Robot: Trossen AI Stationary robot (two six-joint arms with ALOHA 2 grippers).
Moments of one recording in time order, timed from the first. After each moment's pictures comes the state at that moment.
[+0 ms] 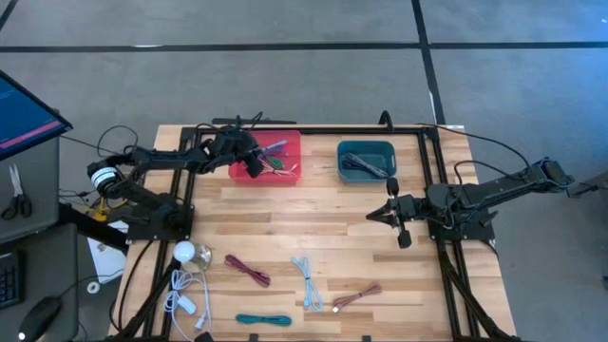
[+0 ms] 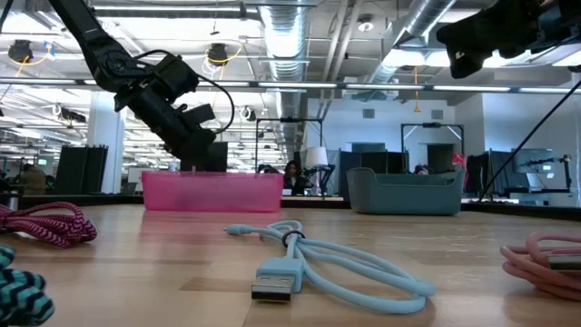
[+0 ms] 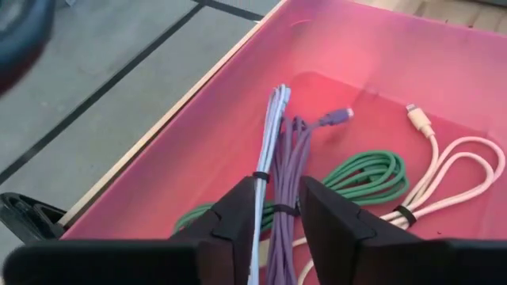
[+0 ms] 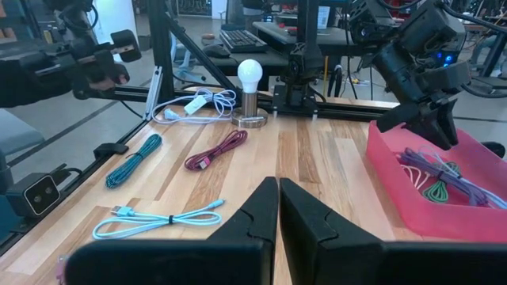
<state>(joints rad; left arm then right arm) 0.68 1.27 0.54 0.26 -0.06 0.22 0.25 0.64 0.31 0.18 0.13 -0.03</state>
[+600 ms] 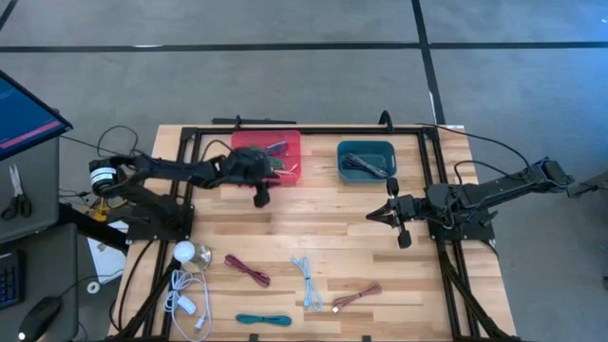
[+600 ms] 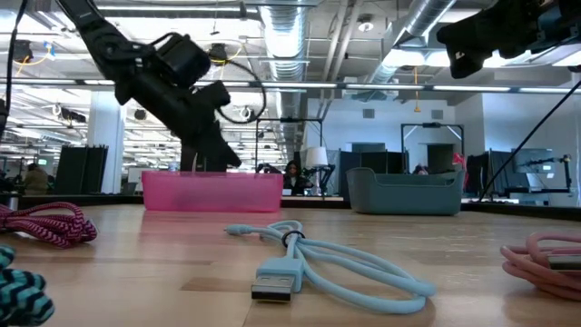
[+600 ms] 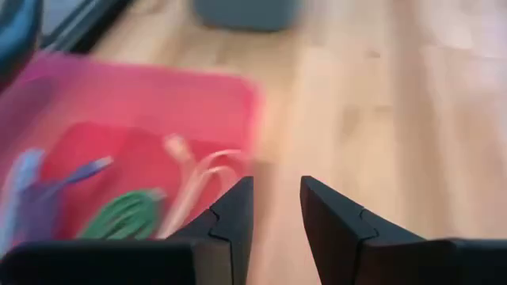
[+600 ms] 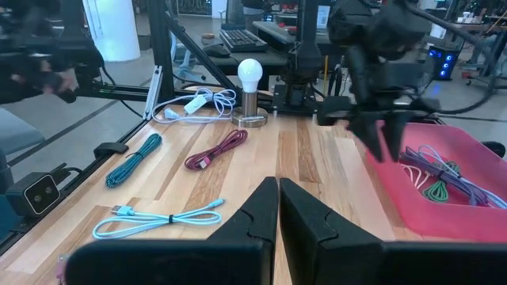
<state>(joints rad) 0.38 1.26 0.54 0.25 0.14 0.19 0.25 0.64 0.31 0.18 0.13 -0.03</state>
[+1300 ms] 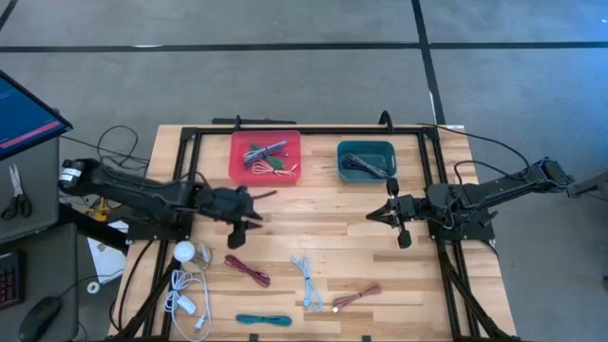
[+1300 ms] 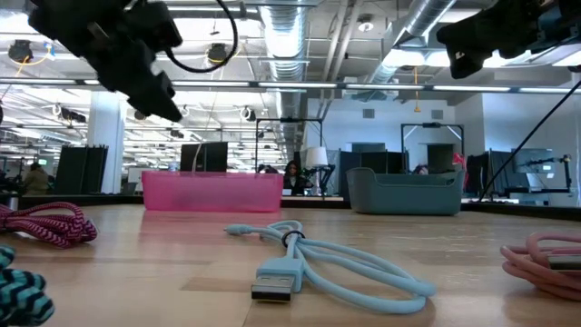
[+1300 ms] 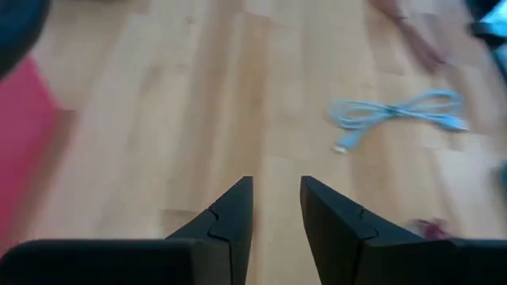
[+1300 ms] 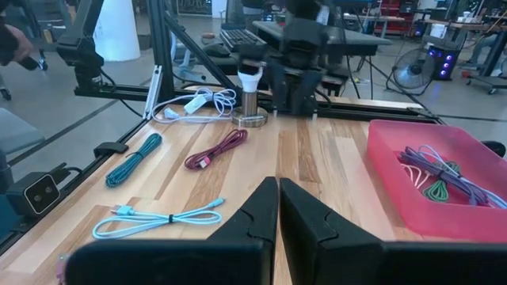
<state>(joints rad) -0.15 0.86 0.54 -0.22 -0.04 -0.16 0.25 0.64 0.31 0.18 0.13 -0.03</state>
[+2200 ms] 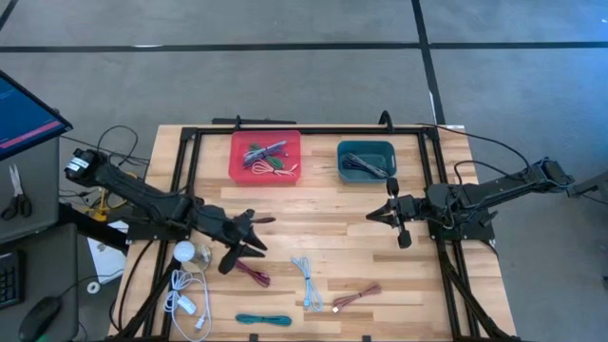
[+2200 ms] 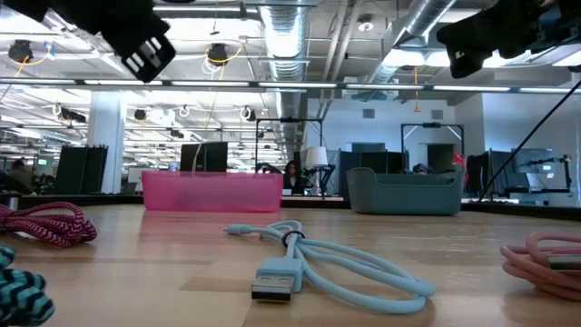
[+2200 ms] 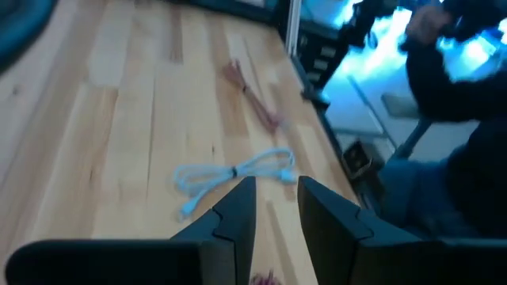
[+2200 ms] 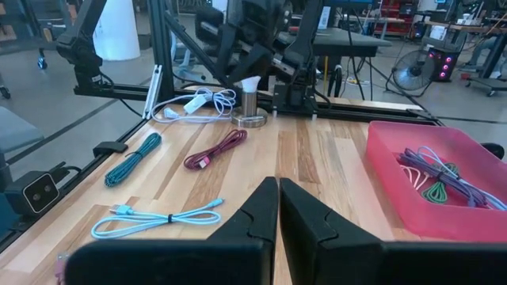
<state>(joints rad) -0.40 0.90 0.54 0.10 0.01 -0.32 0.25 0.64 0.31 0.18 0.13 -0.03</state>
